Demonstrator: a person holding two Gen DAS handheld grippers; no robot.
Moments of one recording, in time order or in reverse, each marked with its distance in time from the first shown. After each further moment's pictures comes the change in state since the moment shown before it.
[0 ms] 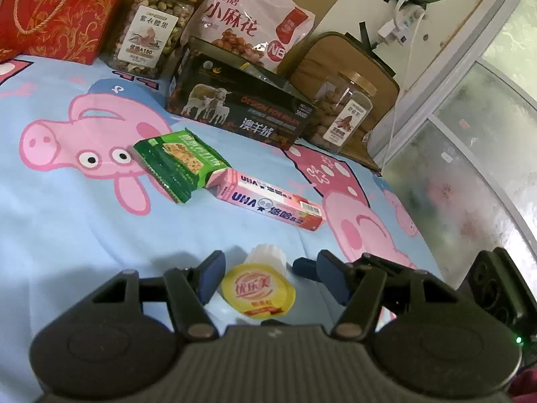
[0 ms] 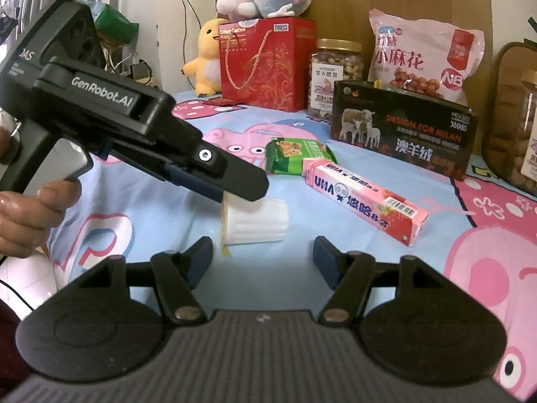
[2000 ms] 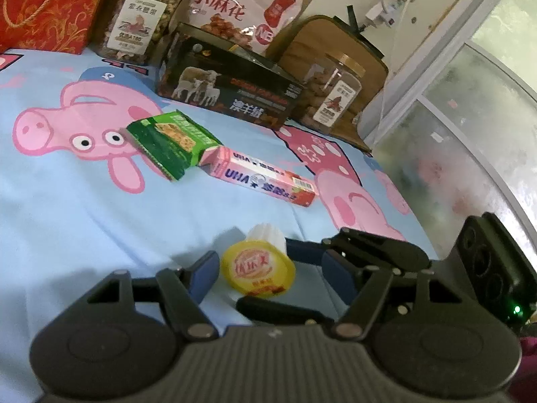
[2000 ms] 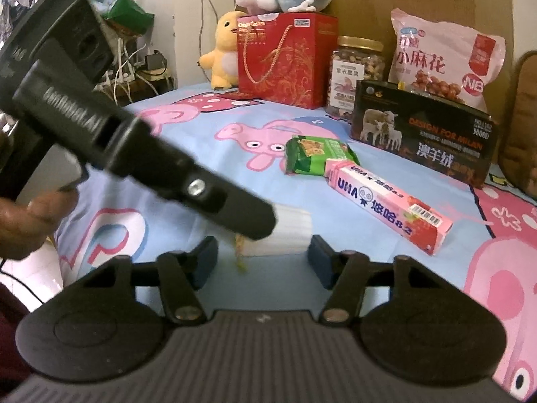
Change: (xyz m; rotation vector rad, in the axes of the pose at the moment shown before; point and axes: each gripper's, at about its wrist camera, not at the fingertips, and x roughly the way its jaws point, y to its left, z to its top) left arm -0.001 0.003 -0.010 0.030 0.050 -0.027; right arm 0.008 0.005 0.007 -0.017 0.027 0.050
